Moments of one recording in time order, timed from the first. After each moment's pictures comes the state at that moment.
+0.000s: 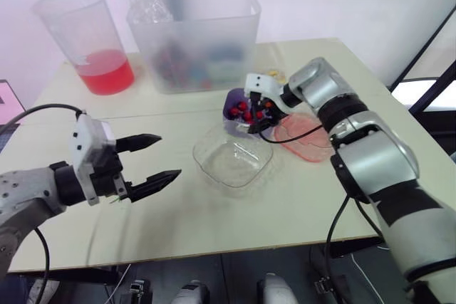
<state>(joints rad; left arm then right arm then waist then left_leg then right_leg) -0.04 0.94 0.48 -0.68 -0.97 0.72 -0.74 -1.53 -0.38 0.42 1.24 -0.21 0.21 1.31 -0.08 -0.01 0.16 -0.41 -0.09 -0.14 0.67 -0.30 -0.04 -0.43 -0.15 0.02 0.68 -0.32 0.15</state>
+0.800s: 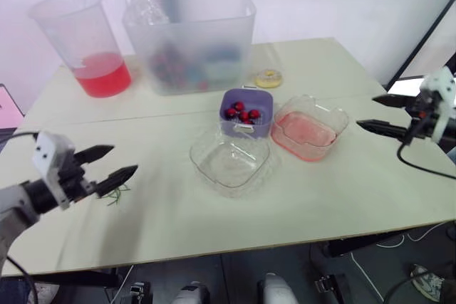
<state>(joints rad) 0.17 0.85 0.58 -0.38 -0.74 0.54 -0.84 -0.61 -0.99 -0.37 0.47 0.25 0.29 1.32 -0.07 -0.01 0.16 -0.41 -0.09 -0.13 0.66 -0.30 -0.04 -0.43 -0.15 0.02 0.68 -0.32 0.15</state>
